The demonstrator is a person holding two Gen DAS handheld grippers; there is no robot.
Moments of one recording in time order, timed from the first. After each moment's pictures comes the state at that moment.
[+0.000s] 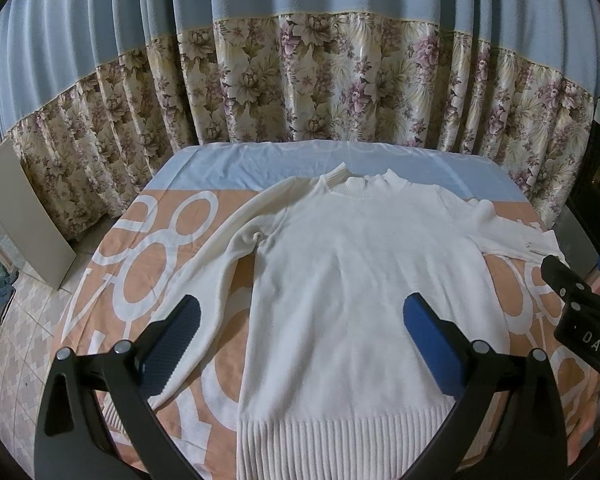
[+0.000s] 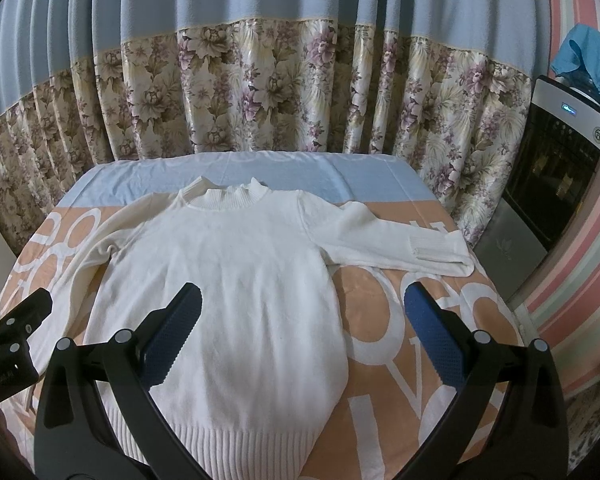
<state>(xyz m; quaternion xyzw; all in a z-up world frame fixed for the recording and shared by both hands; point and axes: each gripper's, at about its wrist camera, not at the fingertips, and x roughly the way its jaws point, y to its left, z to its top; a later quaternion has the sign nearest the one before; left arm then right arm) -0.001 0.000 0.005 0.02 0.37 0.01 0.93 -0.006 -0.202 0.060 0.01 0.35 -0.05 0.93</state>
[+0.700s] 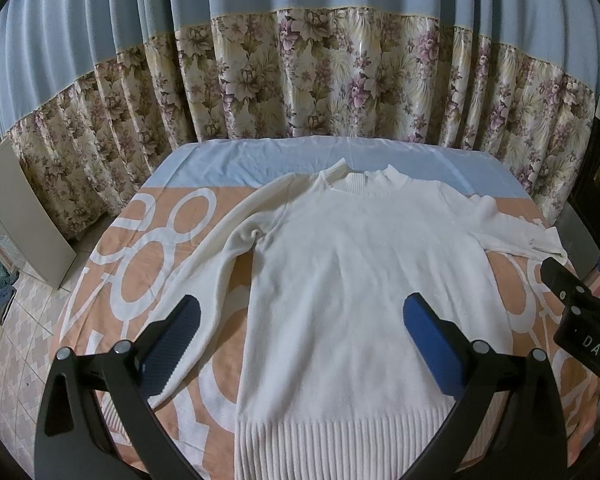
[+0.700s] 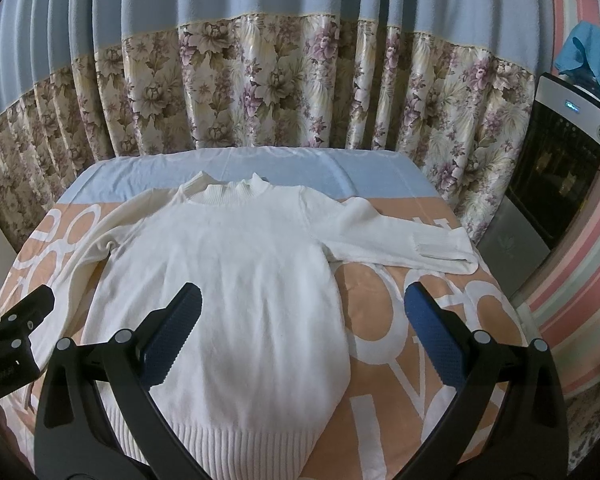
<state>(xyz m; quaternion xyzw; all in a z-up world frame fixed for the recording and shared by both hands) 0.000 0.002 -0.002 0.02 0.37 0.01 0.93 -0.003 -0.203 0.048 0.01 0.36 -0.05 0.93</state>
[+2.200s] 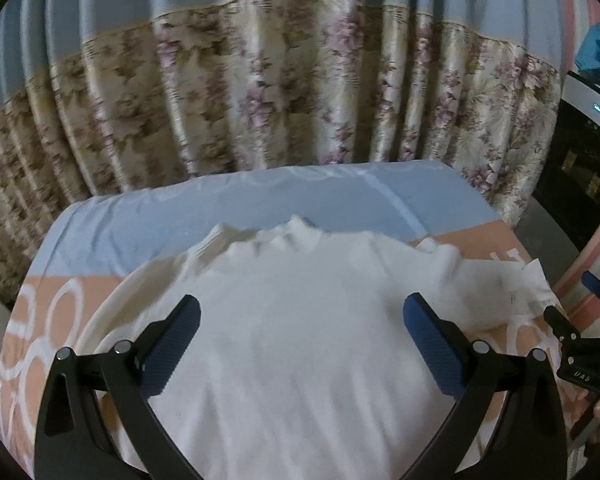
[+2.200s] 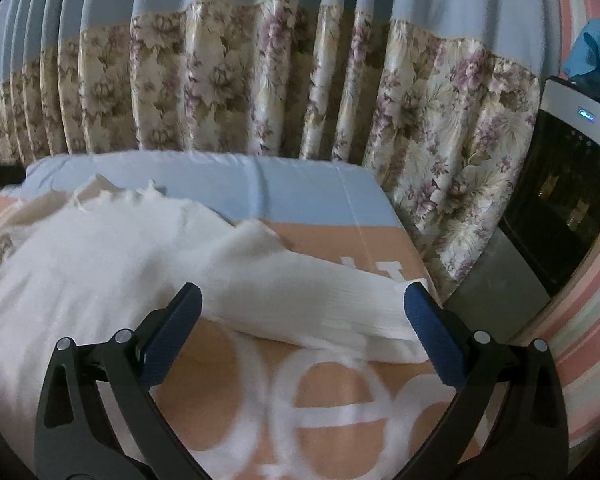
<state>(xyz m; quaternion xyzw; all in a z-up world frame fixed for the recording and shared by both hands) 0.191 -0.126 -0.019 0.06 0.36 -0.12 0.92 0.107 -0.394 -0.040 -0.04 0.34 -0.04 0.94</state>
